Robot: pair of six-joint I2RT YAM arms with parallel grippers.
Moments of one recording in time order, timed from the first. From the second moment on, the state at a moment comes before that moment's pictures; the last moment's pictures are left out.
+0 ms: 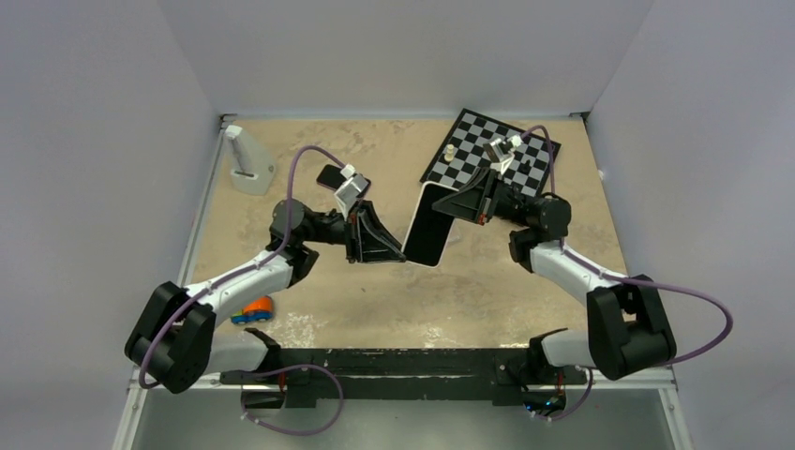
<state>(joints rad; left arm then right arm) -0.55 1.25 0.62 0.99 1.14 -0.87 0.31 1.33 0.64 1.37 -1.01 1.58</state>
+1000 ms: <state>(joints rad) -0.57 1.23 0.84 0.18 1.03 -0.04 0.38 1.45 0.66 1.49 -0.90 1.89</state>
